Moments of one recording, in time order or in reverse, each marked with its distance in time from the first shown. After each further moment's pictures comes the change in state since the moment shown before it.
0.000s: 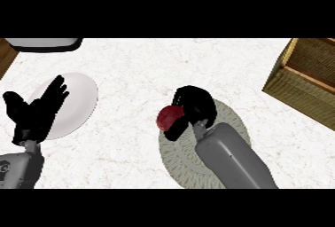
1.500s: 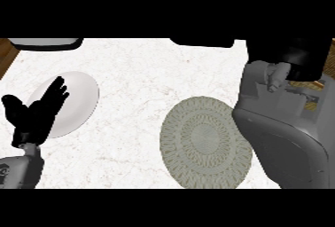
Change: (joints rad) left arm 0.021 -0.013 0.004 -0.036 -0.014 -0.011 0.001; right arm -0.464 -0.083 -0.304 -0.416 0.303 -0.134 0.281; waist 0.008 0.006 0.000
